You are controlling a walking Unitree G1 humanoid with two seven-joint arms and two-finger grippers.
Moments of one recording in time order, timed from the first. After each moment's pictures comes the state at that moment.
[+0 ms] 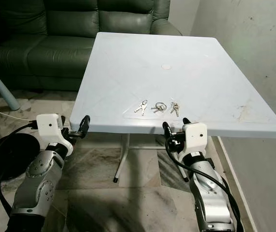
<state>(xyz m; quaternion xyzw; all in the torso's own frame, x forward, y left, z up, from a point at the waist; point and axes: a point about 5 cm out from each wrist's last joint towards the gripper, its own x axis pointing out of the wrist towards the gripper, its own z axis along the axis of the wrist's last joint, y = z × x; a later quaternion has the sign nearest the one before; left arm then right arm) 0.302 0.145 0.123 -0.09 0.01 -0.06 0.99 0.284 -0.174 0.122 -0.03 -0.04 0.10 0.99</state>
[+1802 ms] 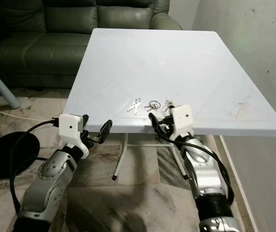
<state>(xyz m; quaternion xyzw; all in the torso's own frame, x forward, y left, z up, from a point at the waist) 0.288 0.106 0.125 -0.06 0.01 -0.19 0.98 0.340 -0.148 0.132 -0.03 -0.01 0.21 0.98</state>
